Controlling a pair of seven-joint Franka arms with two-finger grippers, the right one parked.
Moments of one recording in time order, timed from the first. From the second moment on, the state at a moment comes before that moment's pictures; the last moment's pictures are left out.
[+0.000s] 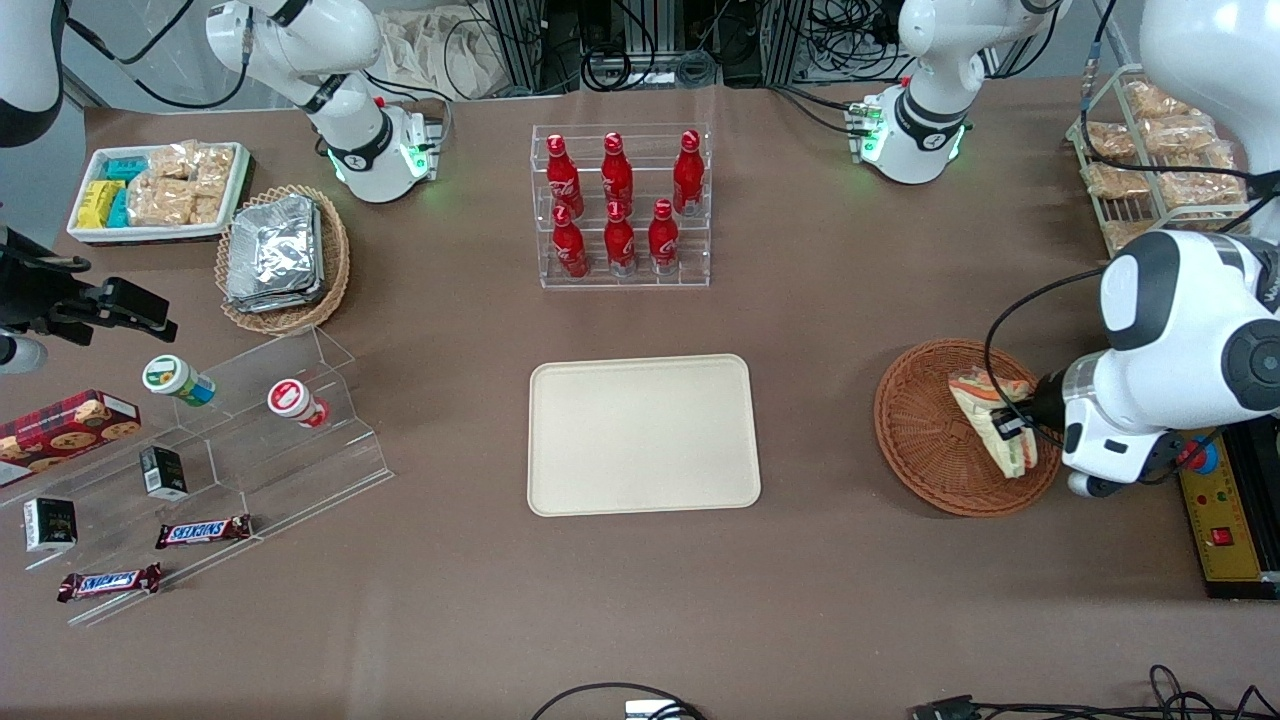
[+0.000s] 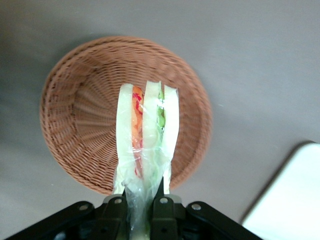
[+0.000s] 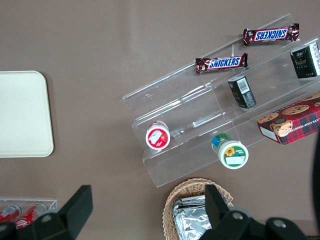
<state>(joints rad) 0.21 0.37 -0.36 -1.61 0.05 1.80 -0.57</state>
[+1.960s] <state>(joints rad) -0.28 0.78 -0.35 -1.46 0.08 2.07 -0.70</state>
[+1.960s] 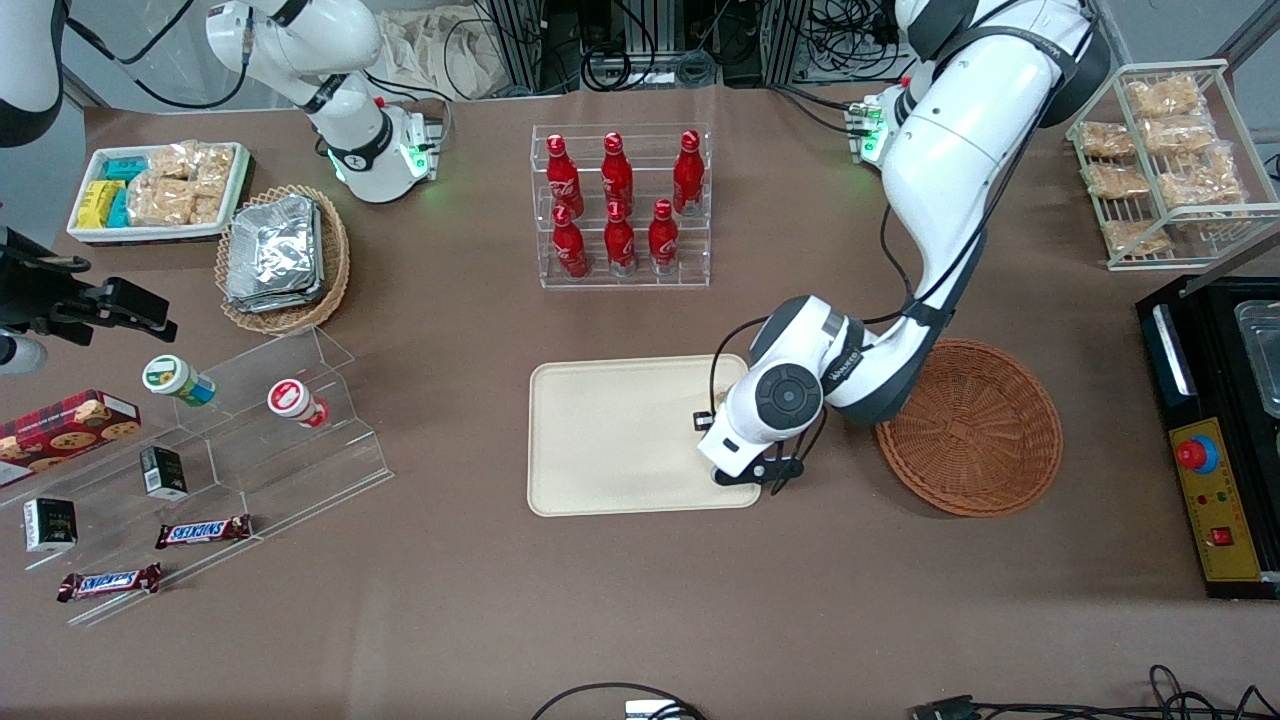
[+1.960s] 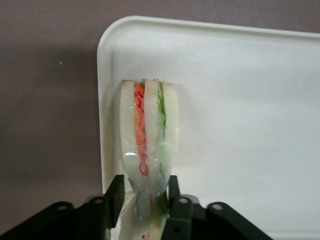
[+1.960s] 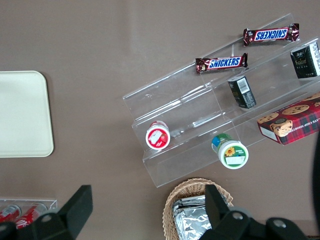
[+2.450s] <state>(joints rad) -0.28 0.78 -0.35 -1.46 0.08 2.07 -0.70</state>
